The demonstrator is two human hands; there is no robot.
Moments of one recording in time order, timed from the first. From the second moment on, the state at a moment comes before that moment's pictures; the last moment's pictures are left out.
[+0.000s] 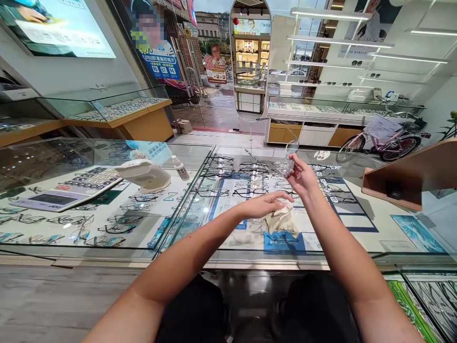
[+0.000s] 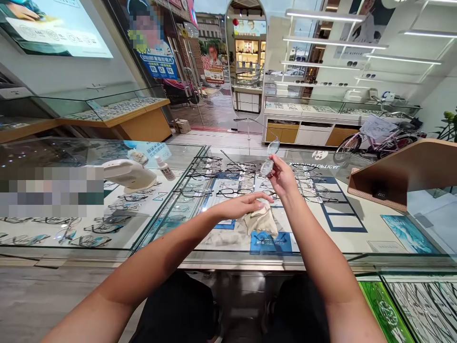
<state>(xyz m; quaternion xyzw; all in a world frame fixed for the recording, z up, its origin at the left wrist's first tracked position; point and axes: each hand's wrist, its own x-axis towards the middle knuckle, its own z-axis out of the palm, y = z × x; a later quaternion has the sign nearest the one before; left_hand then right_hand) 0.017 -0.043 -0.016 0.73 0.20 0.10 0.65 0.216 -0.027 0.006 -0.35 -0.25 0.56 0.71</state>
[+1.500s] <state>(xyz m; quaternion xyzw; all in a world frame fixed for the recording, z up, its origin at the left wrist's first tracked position) 0.008 -0.038 -0.011 0.82 0.33 0.46 0.13 0.199 -0.034 0.004 -0.40 -0.30 0.47 0.73</state>
